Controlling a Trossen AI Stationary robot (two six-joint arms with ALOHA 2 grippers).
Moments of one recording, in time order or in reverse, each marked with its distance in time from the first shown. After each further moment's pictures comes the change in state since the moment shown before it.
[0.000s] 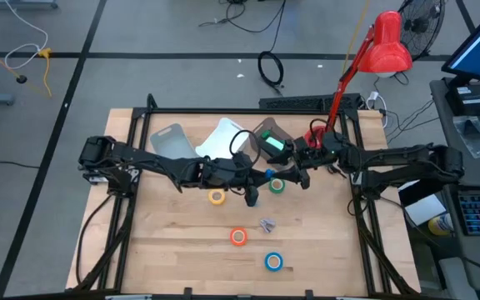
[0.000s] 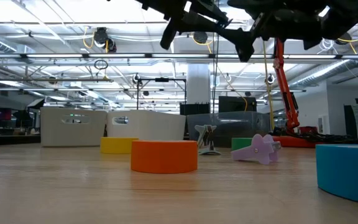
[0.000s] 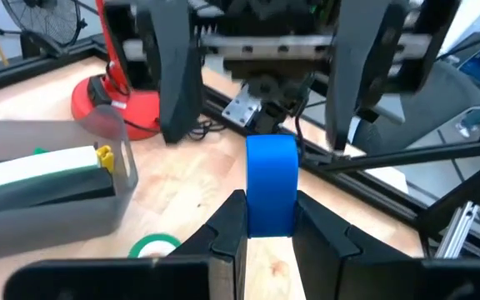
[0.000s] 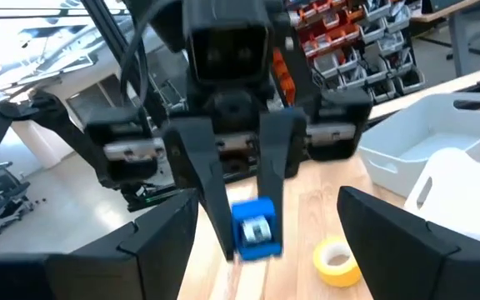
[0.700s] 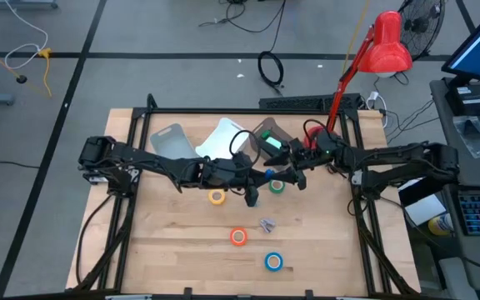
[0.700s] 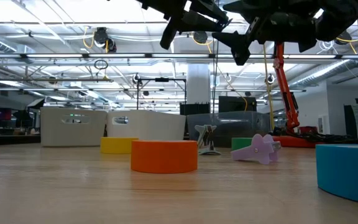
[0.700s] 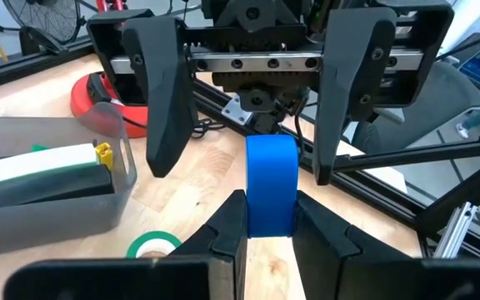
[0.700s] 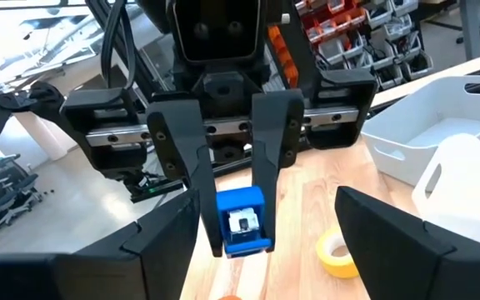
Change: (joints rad) left arm 0.001 0.000 0.000 0.000 -0.001 -0.008; right arm 0.001 0.061 0.020 0.008 -0.027 0.001
